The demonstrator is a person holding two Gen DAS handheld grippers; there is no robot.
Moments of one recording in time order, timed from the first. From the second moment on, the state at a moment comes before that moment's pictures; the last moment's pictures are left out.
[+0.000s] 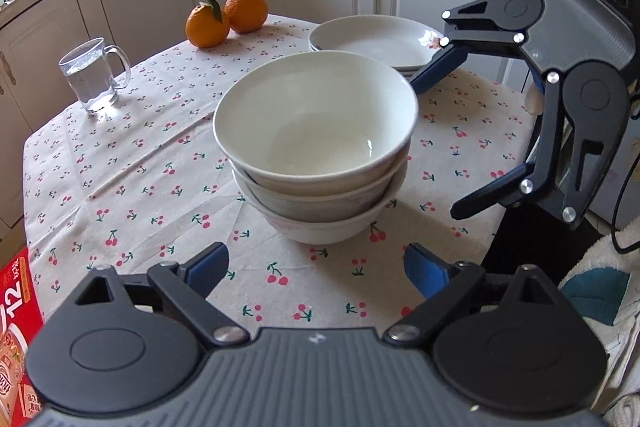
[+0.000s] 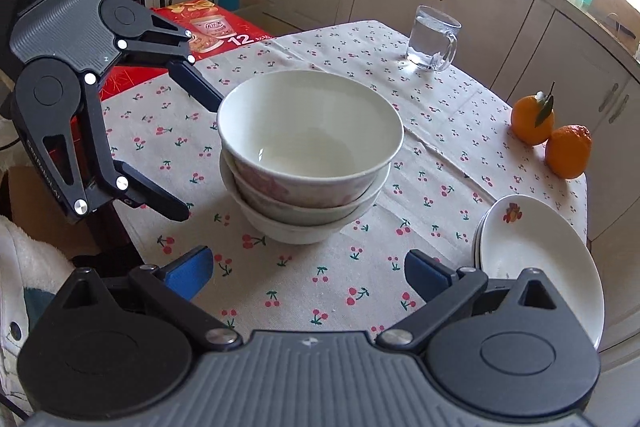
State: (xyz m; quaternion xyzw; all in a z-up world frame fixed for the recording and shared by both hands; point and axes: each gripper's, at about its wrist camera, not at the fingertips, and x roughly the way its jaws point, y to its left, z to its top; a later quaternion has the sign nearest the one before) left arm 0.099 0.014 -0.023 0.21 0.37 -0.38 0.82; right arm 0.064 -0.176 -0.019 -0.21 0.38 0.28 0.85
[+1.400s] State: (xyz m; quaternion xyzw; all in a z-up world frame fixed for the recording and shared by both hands) left arm 0.154 0.000 -0.029 0.27 0.34 -0.54 0.72; right arm 0.120 -0.160 -0.038 -0.24 0.39 0.38 0.80
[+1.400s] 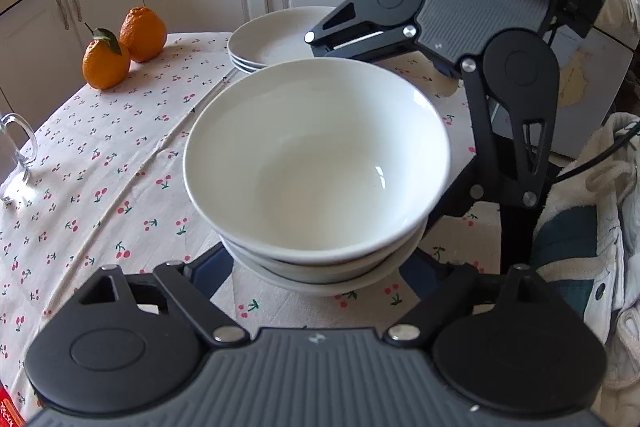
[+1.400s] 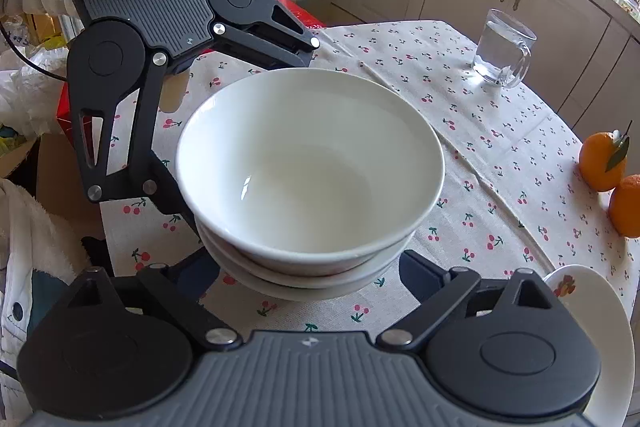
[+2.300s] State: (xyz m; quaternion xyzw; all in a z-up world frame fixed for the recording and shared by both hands) left arm 0.165 -0.002 -0.029 0.29 0.34 -0.57 0.69; right arm 0.127 -0.163 -0.033 -0.24 0.40 0.41 0.78
